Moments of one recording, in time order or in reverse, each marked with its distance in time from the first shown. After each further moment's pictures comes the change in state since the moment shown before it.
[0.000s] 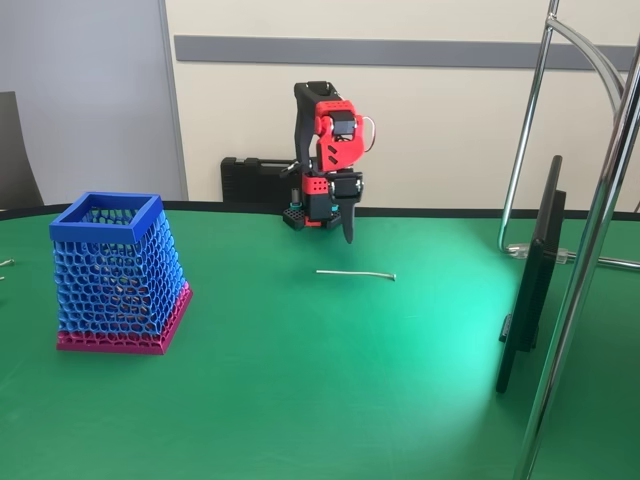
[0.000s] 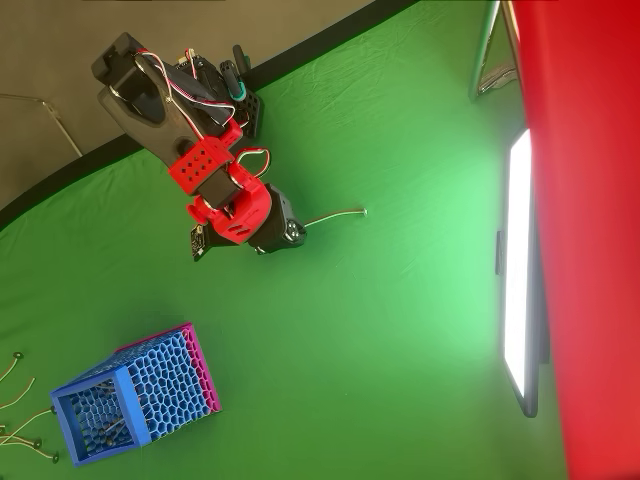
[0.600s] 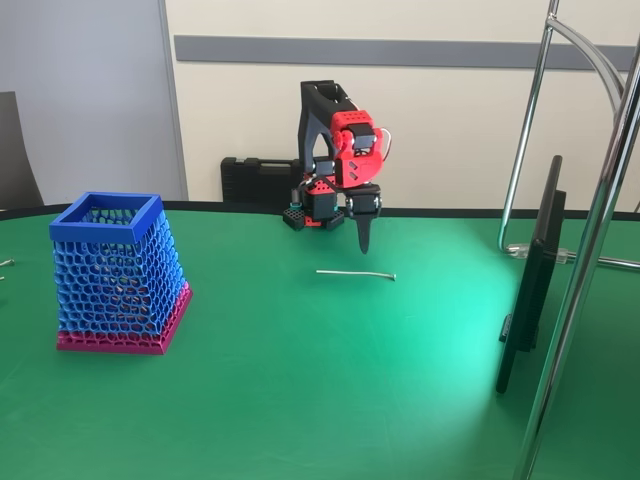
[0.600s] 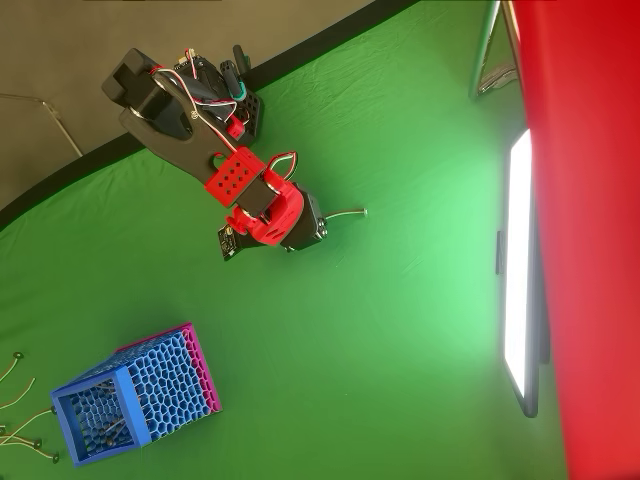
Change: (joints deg) arm -6.0 -13.2 -7.3 0.9 6.0
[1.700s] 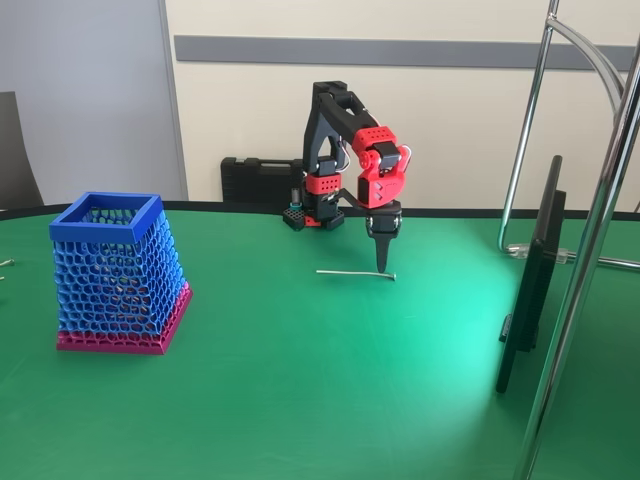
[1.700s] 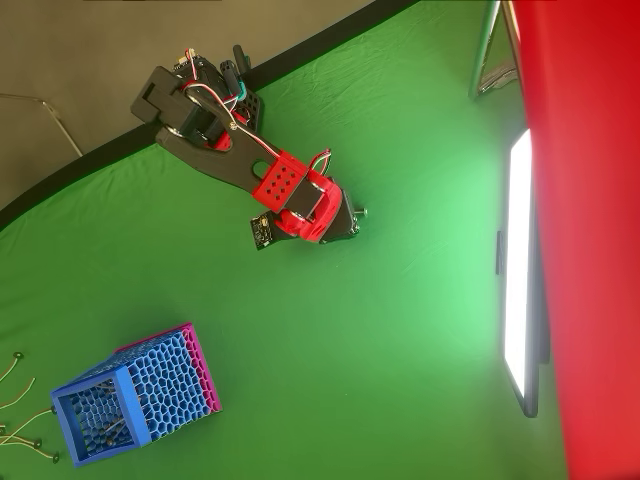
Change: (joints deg) arm -6.9 -17.2 -10.5 0.4 11.8
